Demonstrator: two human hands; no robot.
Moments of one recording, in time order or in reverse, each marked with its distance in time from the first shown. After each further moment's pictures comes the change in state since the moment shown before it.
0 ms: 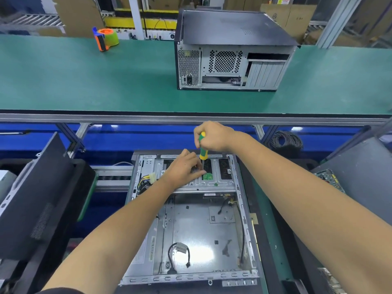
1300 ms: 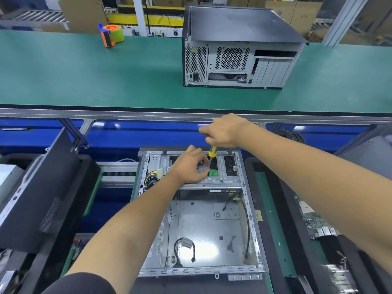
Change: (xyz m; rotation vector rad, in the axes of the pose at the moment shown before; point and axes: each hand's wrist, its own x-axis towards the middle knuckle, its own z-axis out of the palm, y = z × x) left_hand -0.004 0.011 -0.010 -0.011 -0.007 -0.035; right_hand 0.005 0.003 -0.010 -0.852 0.008 -0.233
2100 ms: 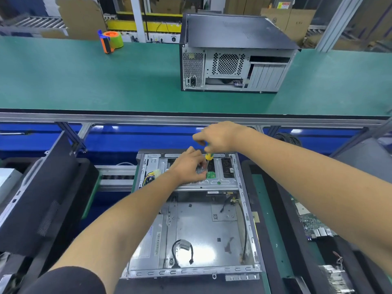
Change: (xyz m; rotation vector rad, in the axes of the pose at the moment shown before) left_hand 0.011 0.004 -0.008 0.140 -0.138 -0.015; right_hand -0.006 -0.007 -0.002 0.103 -0.052 -0.096
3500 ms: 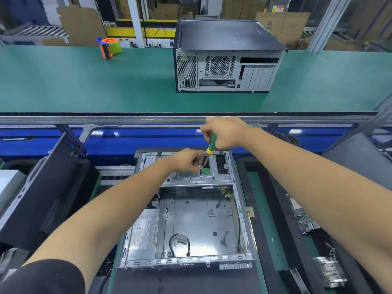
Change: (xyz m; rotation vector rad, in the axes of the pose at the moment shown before) left_hand 0.014 0.005 -0.024 -0.161 -0.312 -0.049; right_hand -0.042 0.008 0.001 0.177 0.199 0.133
